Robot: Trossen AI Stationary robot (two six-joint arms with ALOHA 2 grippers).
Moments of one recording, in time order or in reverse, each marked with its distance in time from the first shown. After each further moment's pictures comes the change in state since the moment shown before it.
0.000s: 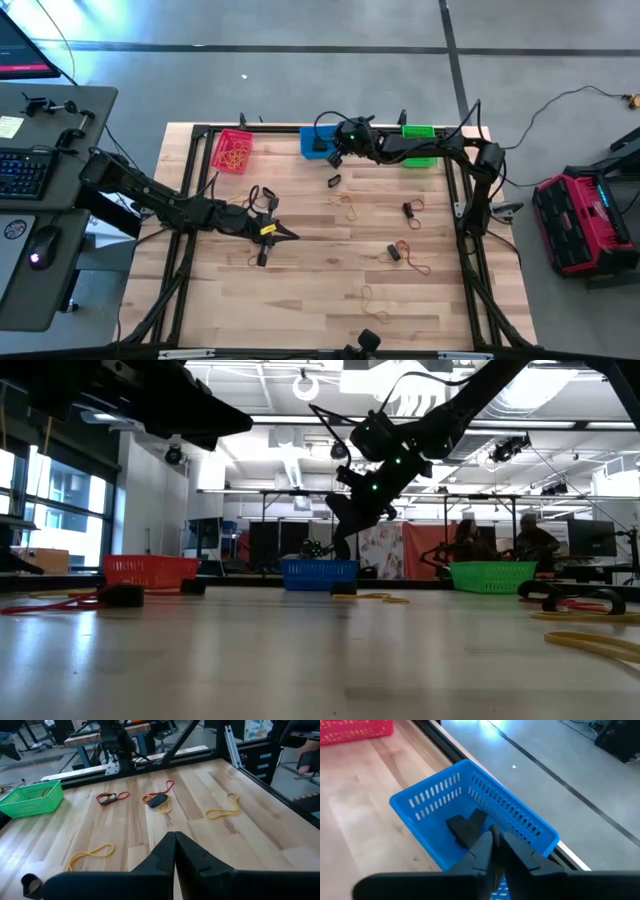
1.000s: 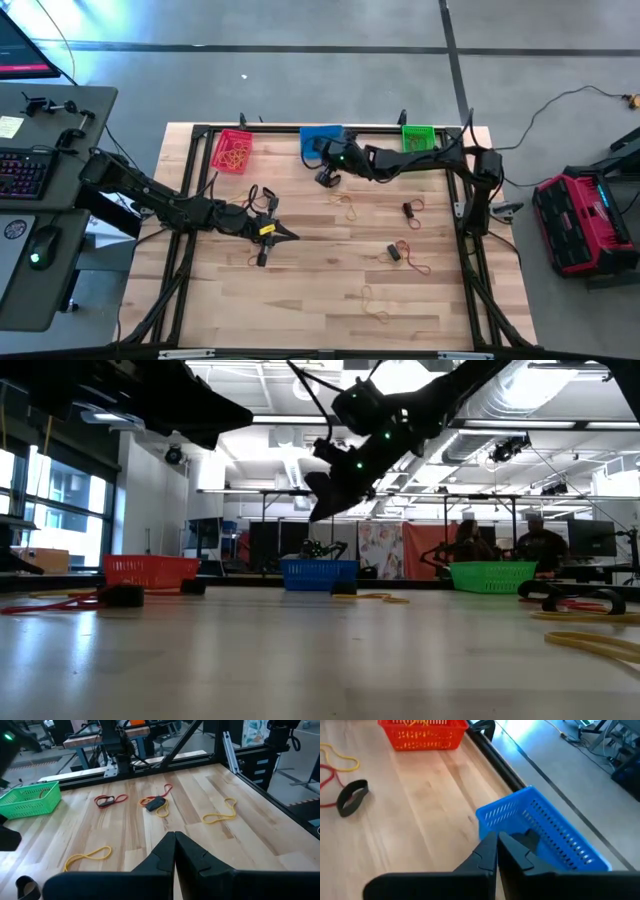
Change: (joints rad) left arm -0.003 0.000 0.000 0.015 0.007 -0.020; right arm 0.183 0.000 0.056 -0.028 0.069 -0.069
